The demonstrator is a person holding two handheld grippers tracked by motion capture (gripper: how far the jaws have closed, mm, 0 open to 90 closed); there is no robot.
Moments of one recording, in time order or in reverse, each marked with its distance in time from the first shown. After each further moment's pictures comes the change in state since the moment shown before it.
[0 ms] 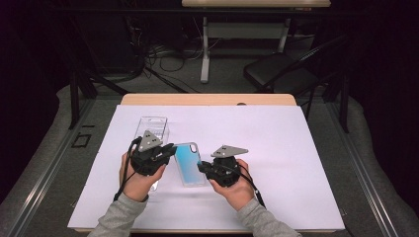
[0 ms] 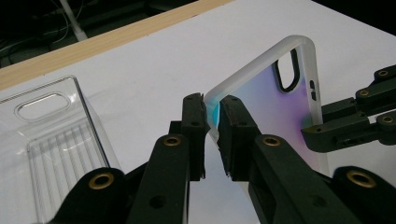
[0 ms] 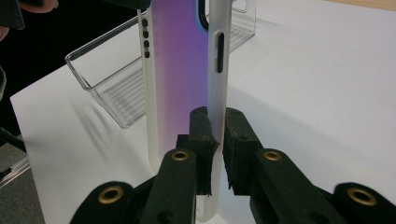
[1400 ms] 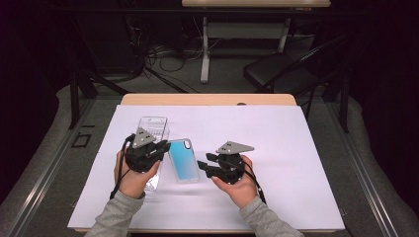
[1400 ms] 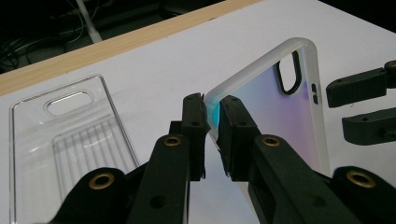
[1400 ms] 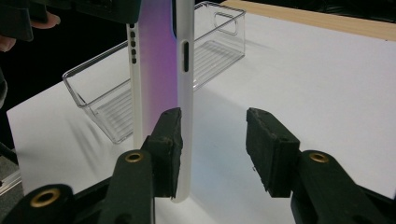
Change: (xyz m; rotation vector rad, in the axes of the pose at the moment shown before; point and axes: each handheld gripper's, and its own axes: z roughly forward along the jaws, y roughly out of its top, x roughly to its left) left arm 0.016 -0.001 -0.004 -0.013 0.042 -0.020; right arm -0.011 0.005 -0.006 -0.070 -0.005 -0.017
